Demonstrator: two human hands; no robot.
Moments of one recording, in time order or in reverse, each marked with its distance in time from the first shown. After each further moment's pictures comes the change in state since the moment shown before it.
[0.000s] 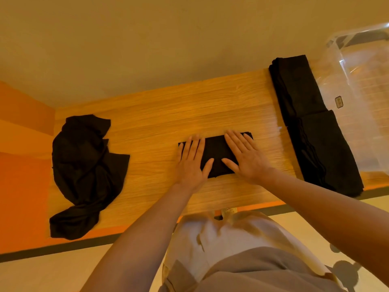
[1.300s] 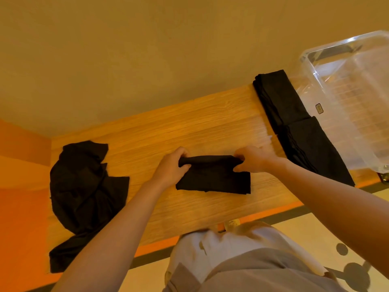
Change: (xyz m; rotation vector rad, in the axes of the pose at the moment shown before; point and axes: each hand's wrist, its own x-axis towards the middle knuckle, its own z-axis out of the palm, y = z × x) left_hand 0.030 -0.041 -0.079 -0.596 -0.209 -0.068; right_hand 0.016 0.013 -0.061 0.447 -0.356 0.306
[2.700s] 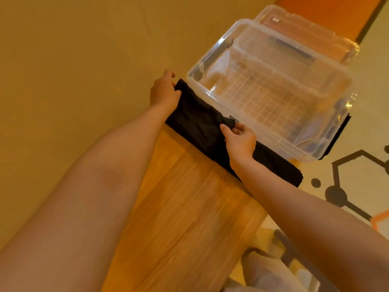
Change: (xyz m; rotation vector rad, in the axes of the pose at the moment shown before) left_hand 0.306 0.279 0.062 0.242 -0.001 0.443; right_hand 0.011 0.077 -0.080 1.557 1.265 0.655
